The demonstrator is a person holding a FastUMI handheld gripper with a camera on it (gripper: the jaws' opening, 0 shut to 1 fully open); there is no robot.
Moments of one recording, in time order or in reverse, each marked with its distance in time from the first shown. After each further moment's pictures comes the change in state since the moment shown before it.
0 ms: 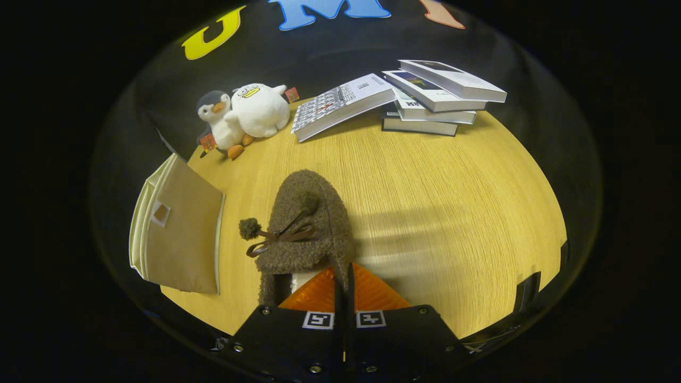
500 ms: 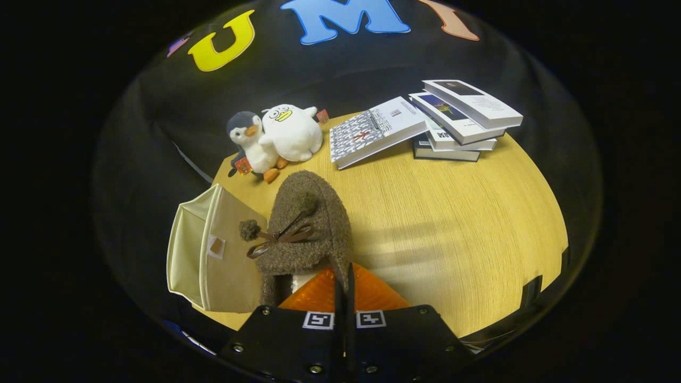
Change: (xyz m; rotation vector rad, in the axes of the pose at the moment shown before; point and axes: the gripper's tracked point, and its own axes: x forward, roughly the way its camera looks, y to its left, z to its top) arm -0.039 0.076 0.050 0.008 -0.038 0.072
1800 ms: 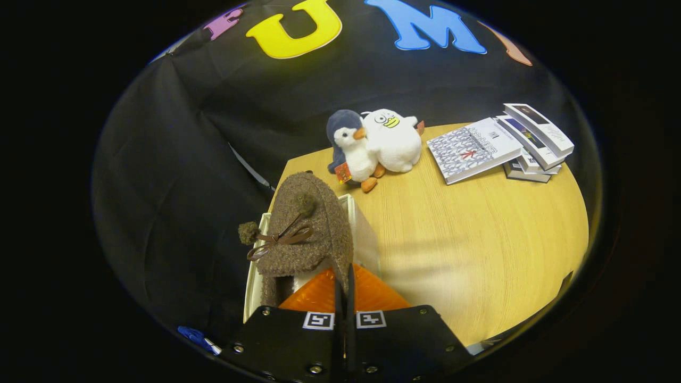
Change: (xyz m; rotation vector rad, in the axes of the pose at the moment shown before) arm 0.018 0.217 0.006 -0.065 -0.012 0.172
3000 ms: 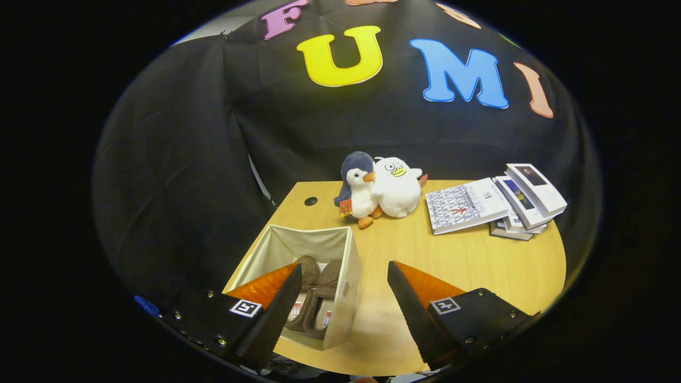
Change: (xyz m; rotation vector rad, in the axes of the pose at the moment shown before) arm -0.066 -0.019 0.042 -0.274 -0.262 -0.051
